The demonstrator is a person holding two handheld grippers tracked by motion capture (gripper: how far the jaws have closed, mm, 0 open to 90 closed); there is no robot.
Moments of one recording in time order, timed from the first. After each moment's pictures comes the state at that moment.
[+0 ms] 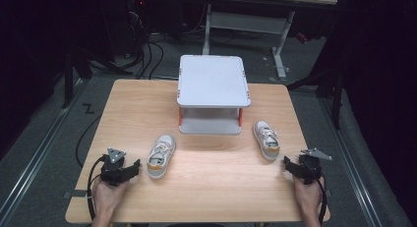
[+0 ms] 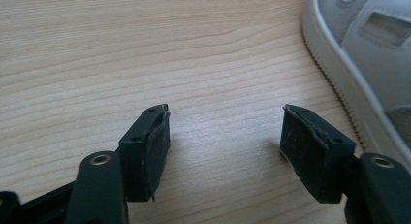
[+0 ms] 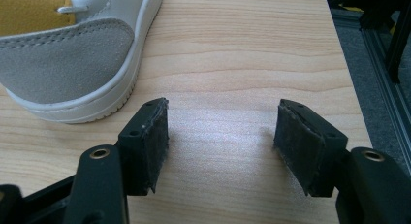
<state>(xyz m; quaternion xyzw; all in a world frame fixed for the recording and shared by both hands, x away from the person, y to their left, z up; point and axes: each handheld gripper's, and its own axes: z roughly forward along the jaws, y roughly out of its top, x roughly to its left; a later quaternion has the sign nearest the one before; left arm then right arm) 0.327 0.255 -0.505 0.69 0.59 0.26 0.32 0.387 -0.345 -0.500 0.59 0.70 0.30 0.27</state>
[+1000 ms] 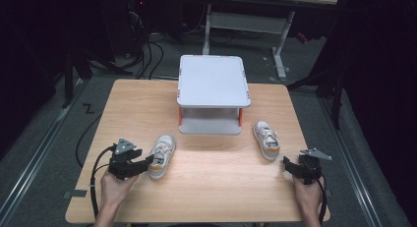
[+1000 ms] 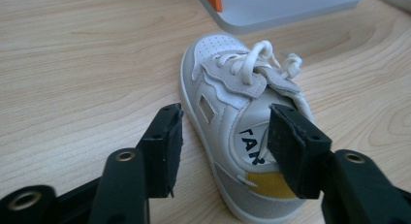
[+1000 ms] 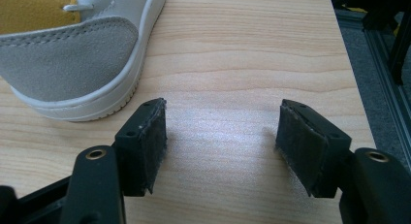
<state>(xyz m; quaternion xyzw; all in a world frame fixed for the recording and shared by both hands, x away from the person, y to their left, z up) 0.333 0.217 -0.449 0.75 0.52 0.19 0.37 0.387 -0.344 -0.500 0.59 0.70 0.30 0.26</state>
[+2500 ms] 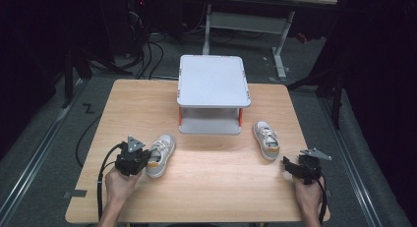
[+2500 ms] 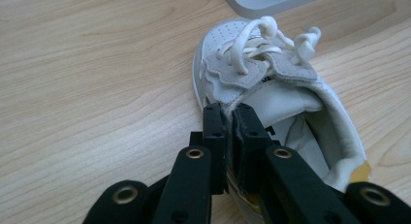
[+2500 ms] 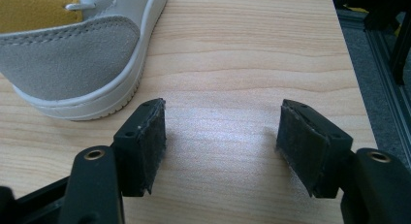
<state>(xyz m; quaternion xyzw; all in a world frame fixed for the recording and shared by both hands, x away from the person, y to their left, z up) 0.343 0.209 -0.454 0.76 0.51 0.22 0.33 0.387 -0.344 -0.500 0.59 0.70 0.30 0.26</state>
